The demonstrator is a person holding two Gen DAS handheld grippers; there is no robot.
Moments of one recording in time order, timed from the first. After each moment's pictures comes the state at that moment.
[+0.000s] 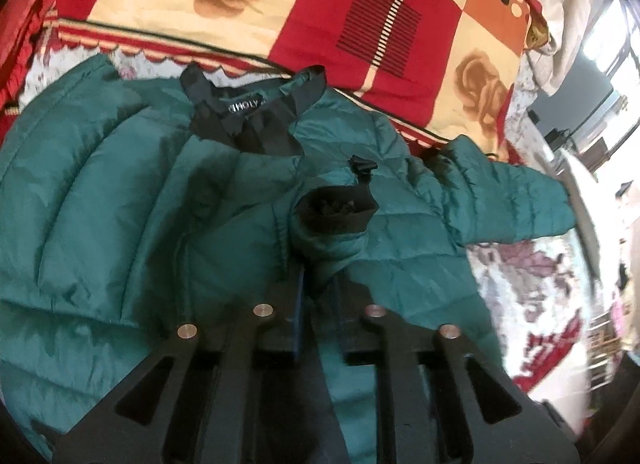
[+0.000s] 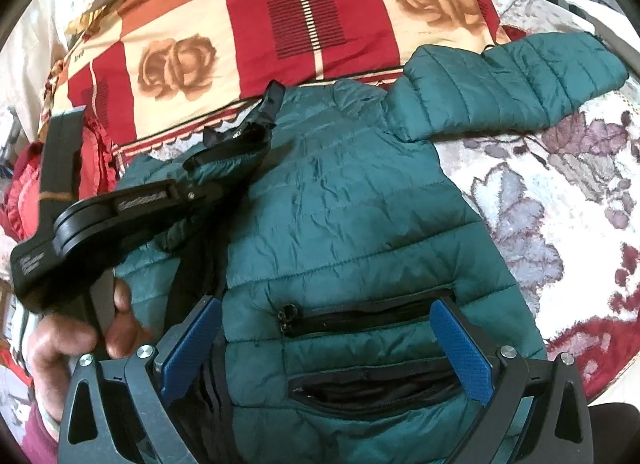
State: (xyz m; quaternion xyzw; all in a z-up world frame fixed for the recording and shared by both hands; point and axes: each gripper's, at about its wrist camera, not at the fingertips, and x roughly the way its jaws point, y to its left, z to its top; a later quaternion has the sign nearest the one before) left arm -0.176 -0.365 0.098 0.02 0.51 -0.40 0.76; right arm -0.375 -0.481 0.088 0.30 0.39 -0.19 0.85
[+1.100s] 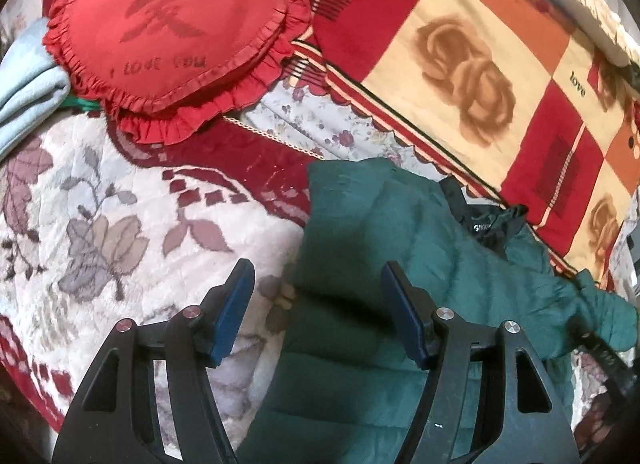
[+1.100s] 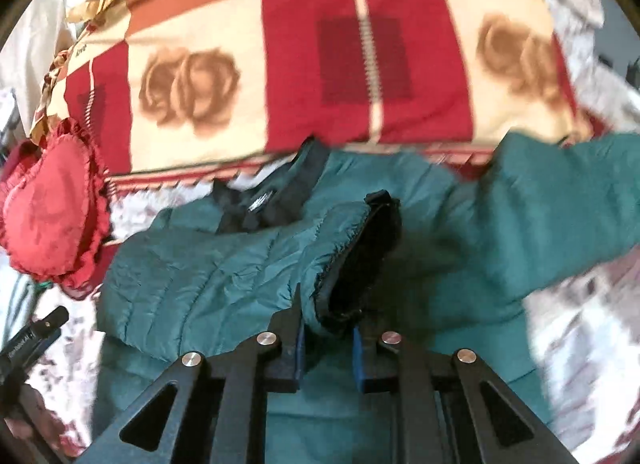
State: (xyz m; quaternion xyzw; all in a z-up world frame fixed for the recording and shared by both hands) left arm -0.086 -0.179 0.126 -0.03 0.44 -0.16 0.88; right arm -0.248 -0.507 0.095 0.21 0.35 -0.20 0.89
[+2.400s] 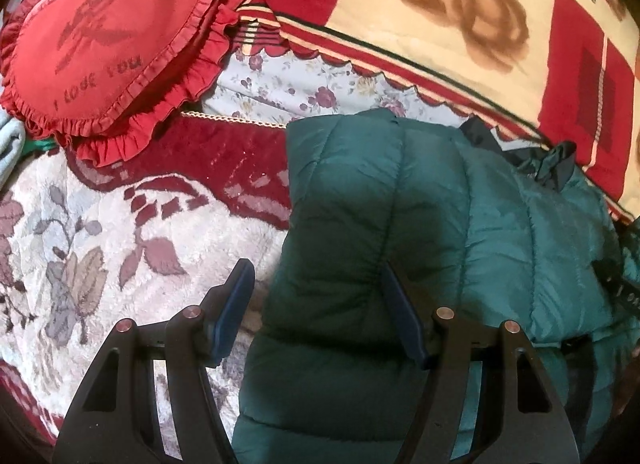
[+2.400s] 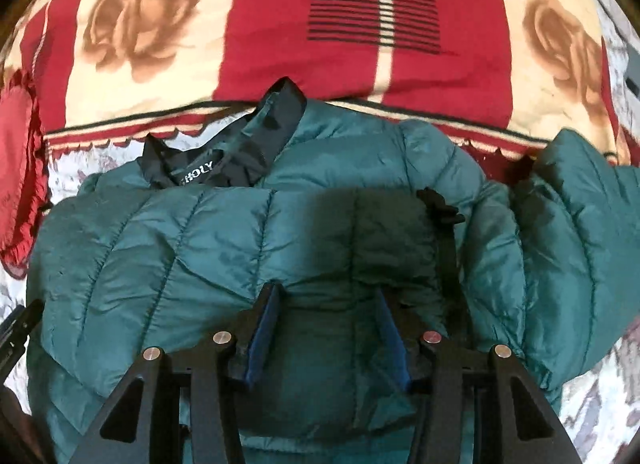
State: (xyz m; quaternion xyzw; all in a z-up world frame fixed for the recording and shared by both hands) left arm -0.058 -0.246 0.069 0.09 0.45 -0.14 0.88; right arm -0.165 -0.536 0.036 0.16 0.44 -0.21 0.86
